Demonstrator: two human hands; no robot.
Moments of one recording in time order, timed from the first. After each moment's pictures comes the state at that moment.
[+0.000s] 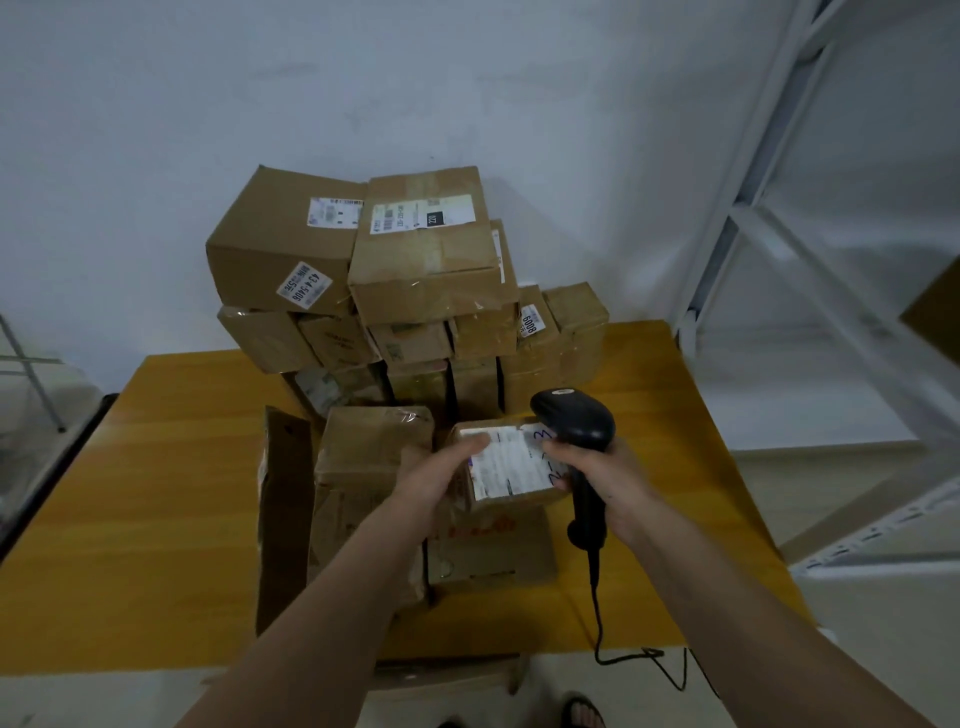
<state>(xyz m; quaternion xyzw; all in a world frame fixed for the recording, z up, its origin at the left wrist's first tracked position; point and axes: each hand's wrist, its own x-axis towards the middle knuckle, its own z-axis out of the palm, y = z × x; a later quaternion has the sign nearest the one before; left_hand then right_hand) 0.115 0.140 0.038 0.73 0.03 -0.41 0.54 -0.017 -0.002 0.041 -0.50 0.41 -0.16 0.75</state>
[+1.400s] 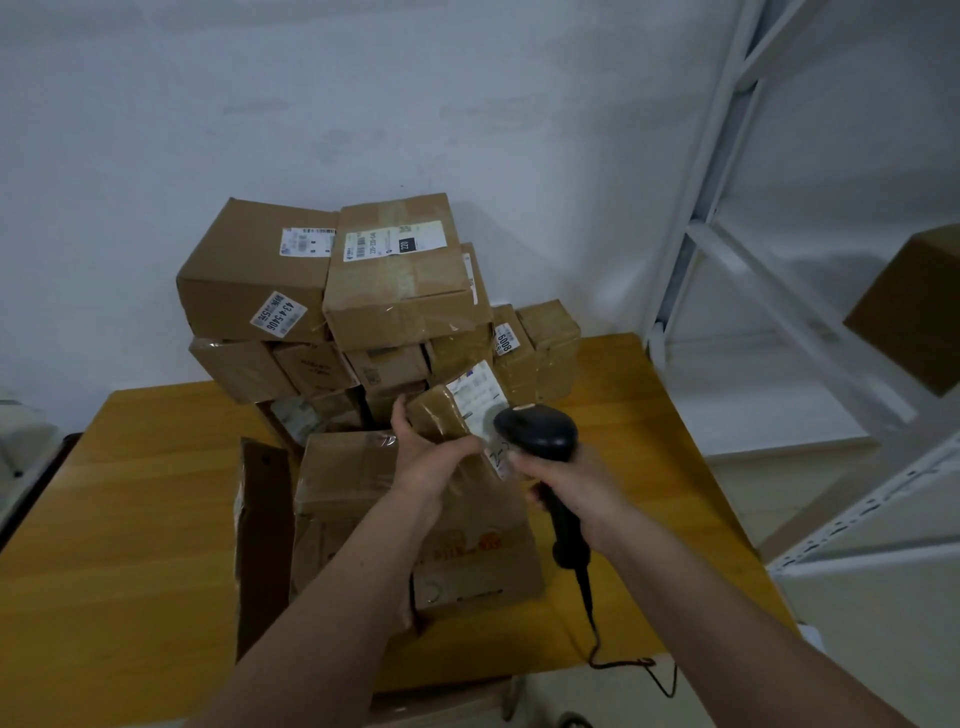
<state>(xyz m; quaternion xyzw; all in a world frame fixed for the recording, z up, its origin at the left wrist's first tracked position) 0.120 0.107 0.057 0.71 -0.04 -0.33 0.62 -0.018 0.012 0.070 -0.56 0.40 -0.10 0.72</state>
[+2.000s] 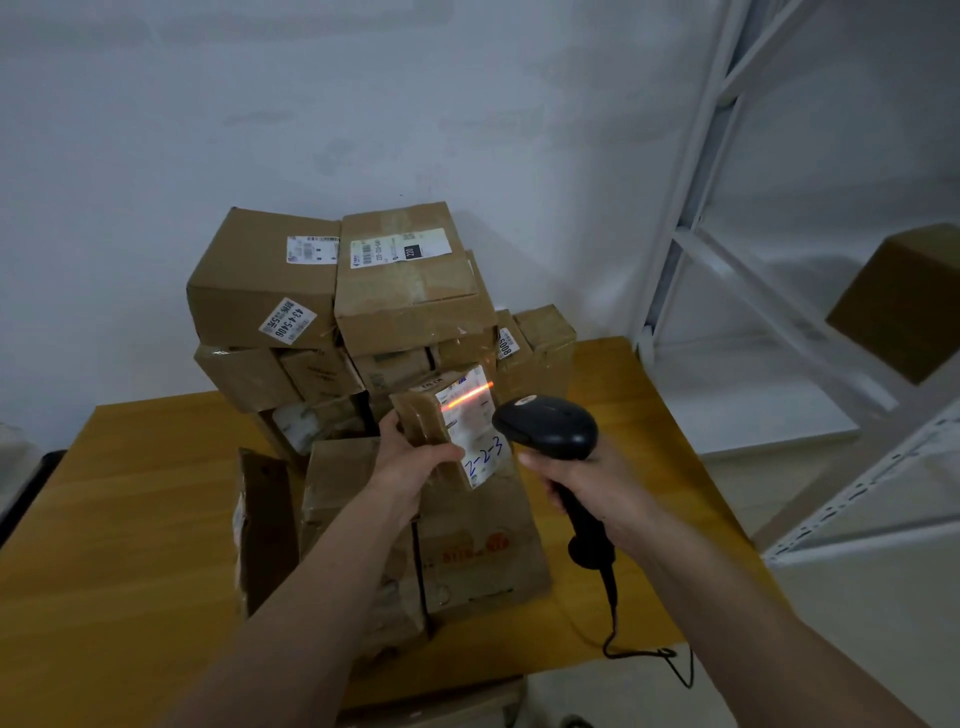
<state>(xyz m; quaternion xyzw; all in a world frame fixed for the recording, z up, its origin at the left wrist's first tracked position) 0.157 0.132 0.048 0.70 -0.08 -0.35 0.62 -0.031 0.030 0.097 -0.65 0.35 -0.13 0.67</state>
